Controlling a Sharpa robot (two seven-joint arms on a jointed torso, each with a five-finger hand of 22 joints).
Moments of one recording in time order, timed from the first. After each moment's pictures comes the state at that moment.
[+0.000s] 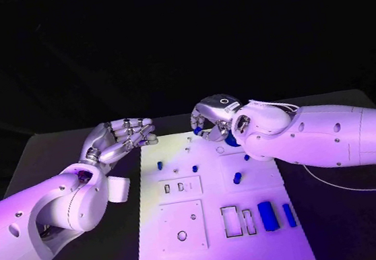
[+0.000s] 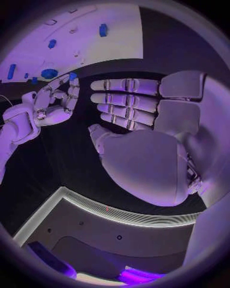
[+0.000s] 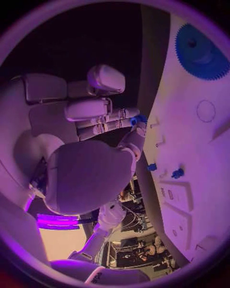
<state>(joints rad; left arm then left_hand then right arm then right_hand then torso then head) 1.19 -0.94 -0.02 1.66 -0.17 -0.39 0.40 1.52 -0.18 0.37 0.25 0.20 0.91 0.22 0.22 0.14 1.09 0.16 0.07 0.06 1.06 0.11 0.30 0.24 0.18 0.96 0.22 0.29 0.09 1.32 -0.58 -0.16 1.32 -1.62 -0.45 -0.17 1.35 -0.21 0.64 0.04 0.24 1.09 0.13 0.25 0.41 1.27 0.08 0.06 0.13 1.46 -0.01 1.43 1.23 0.12 1.29 0.09 1.24 1.07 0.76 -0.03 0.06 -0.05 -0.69</state>
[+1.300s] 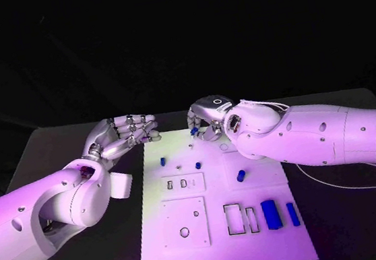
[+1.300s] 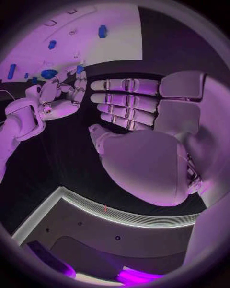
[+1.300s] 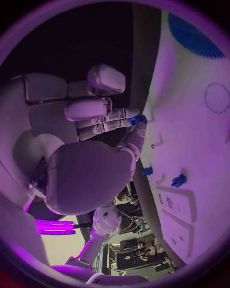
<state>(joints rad) 1.19 -0.93 -0.02 1.67 -0.16 -0.38 0.39 1.52 -0.18 0.37 0.25 0.20 0.91 0.22 0.22 0.14 1.09 0.16 0.07 0.06 1.06 0.11 0.30 0.24 0.18 0.96 0.22 0.29 0.09 1.31 -0.51 -0.16 1.25 -1.61 -0.40 -0.19 1.34 -0.21 0.63 0.04 0.24 1.08 0.13 0.25 0.42 1.27 0.08 0.06 0.13 1.46 -0.01 1.43 1.24 0.12 1.29 0.09 1.24 1.07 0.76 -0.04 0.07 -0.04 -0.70</state>
